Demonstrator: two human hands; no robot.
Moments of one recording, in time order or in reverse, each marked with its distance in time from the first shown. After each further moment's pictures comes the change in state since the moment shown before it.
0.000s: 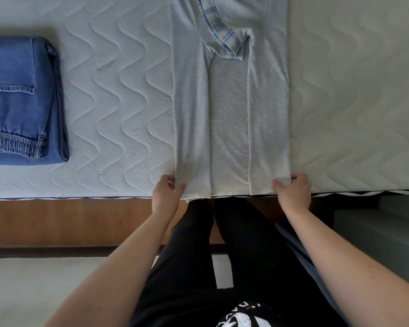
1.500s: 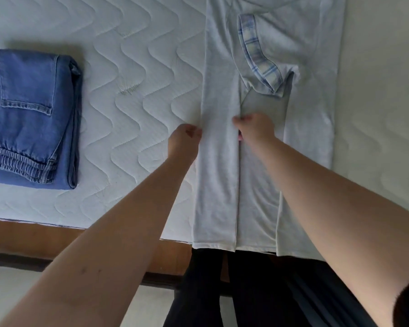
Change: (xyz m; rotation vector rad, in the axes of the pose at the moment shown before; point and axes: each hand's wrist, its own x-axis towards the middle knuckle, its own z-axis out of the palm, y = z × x) left_hand 0.166 0.153 -0.042 -0.068 0.142 0.153; right_hand 0.081 -0.304 0.066 0.204 -0.303 -0.459
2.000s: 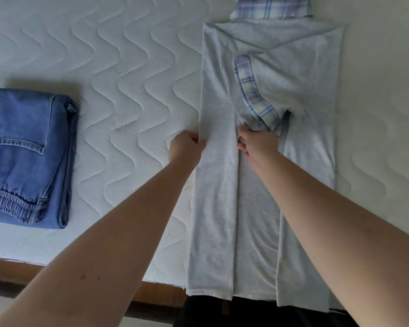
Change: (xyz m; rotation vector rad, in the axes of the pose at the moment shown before) left_hand 0.068 0.053 0.007 0.088 -0.026 0.003; right_hand 0.048 -0.032 -0.020 0.599 0.057 0.335
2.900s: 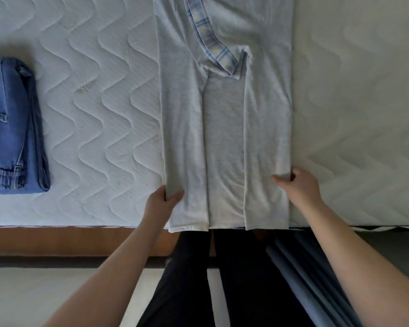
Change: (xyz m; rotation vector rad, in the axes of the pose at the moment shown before) left_hand -0.204 -0.141 0.031 -0.190 -0.294 -0.231; right_hand -0.087 0.171 -0.235 -0.716 0.085 -0.083
